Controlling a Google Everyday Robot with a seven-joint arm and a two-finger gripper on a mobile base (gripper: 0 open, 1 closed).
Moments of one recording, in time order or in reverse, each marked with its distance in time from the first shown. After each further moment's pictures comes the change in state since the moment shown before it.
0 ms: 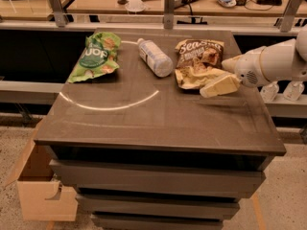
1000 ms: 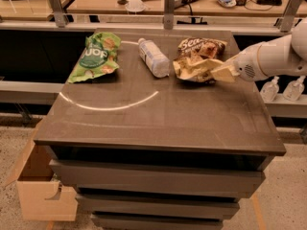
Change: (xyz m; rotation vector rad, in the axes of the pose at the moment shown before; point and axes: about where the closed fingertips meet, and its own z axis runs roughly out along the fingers) arm -0.004 -0.027 0.005 0.066 0.007 0.059
